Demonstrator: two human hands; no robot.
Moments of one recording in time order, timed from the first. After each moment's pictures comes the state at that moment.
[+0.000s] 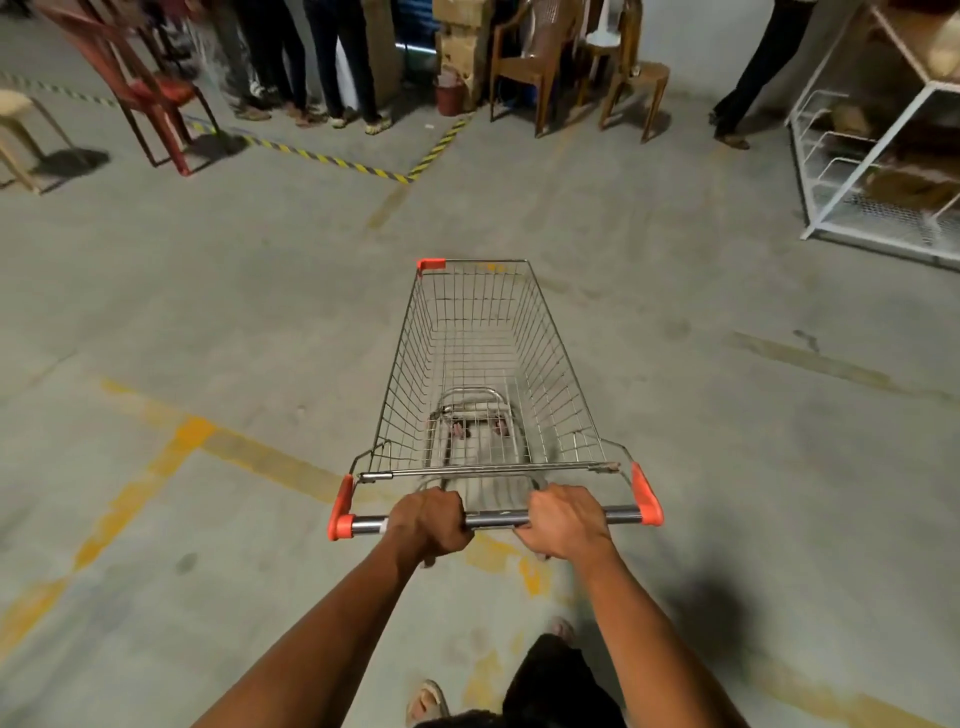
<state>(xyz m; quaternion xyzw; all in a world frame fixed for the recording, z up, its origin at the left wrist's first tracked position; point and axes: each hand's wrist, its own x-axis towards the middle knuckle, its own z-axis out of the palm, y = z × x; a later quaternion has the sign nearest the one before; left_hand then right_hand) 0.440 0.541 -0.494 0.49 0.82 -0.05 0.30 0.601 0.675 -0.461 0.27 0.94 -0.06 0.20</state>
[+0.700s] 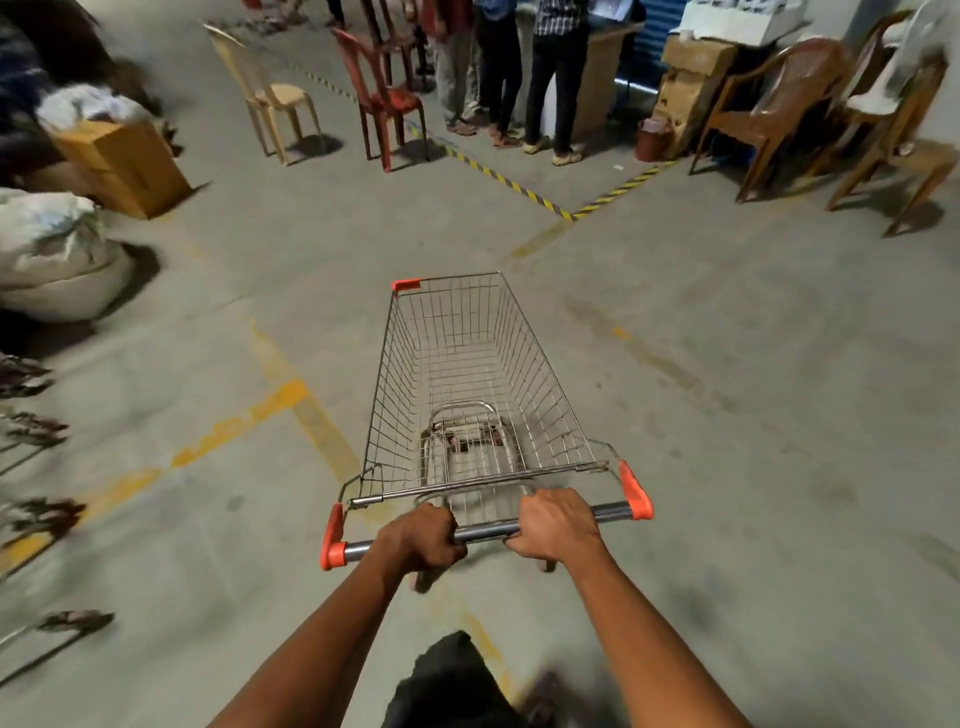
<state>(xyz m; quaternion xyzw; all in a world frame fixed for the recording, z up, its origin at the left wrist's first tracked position) 0.366 0.725 -0.487 0.29 0.88 0.05 0.38 0.442 0.927 -0.474 -0.01 0.98 -0.01 0.18</state>
